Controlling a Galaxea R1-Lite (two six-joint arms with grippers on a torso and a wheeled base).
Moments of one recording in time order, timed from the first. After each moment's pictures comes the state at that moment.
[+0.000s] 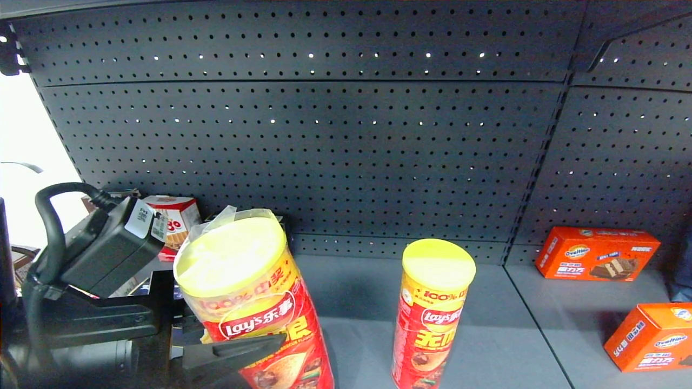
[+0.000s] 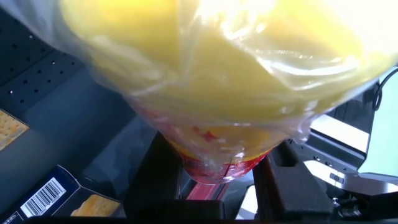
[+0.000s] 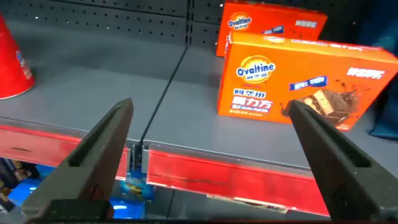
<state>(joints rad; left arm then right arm) -0.57 1.19 -0.64 -0.19 -0.47 0.09 0.00 0.01 -0.03 0.02 0.03 -0.08</state>
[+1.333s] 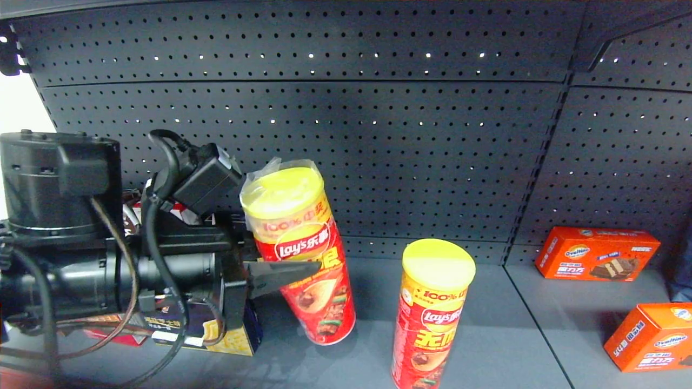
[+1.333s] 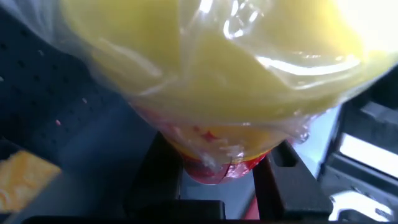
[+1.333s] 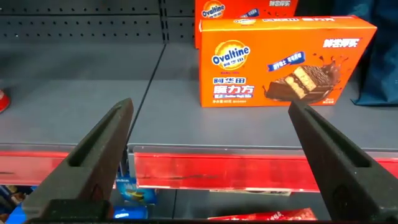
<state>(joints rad) -0.47 1.44 -0.81 -0.31 -0.55 0.15 0.00 0.00 0.00 0.01 -0.04 0.01</state>
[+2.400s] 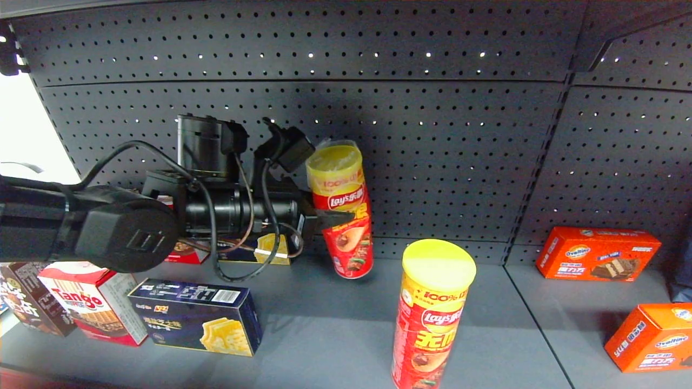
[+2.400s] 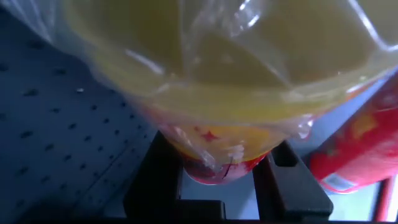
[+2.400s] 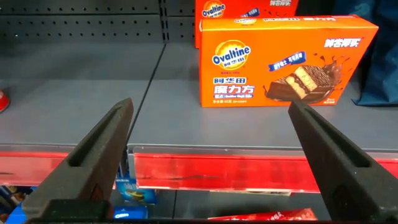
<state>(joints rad) -0.42 1.83 -1.15 -0.34 -0.59 0.24 0.00 0.00 0.00 0.01 -0.04 0.01</state>
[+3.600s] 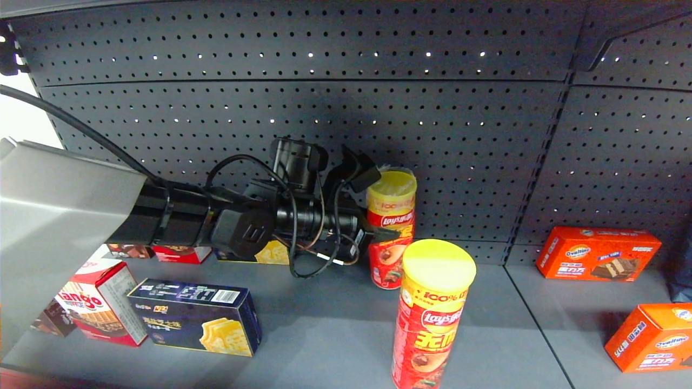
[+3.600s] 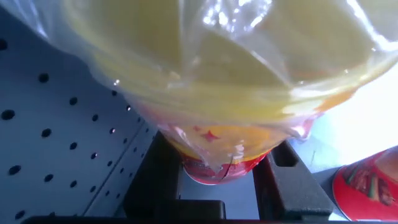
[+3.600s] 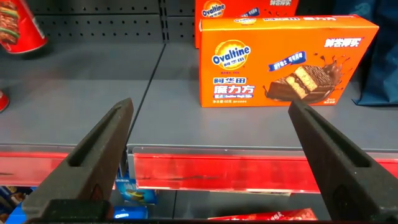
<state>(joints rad) -0.52 2.09 -1.42 -0.24 -0.58 0.31 0.00 0.00 0.00 0.01 -0.04 0.01</state>
